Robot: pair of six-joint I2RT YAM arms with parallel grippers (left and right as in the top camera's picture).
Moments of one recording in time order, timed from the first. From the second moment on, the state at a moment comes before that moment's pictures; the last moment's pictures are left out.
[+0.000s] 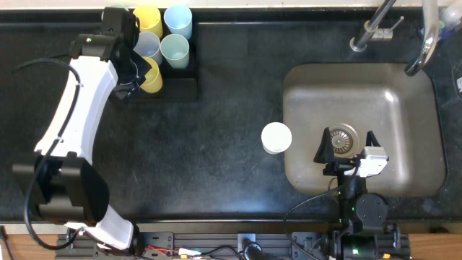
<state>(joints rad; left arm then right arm) -0.08 1.82 1.59 -1.09 -0.15 -0.98 -0.03 0.01 0.02 -0.02 0.00 0.12</state>
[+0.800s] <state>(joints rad) -0.07 1.92 1.59 -1.07 -0.16 -0.99 -0.03 0.01 0.02 -0.02 0.00 0.12</state>
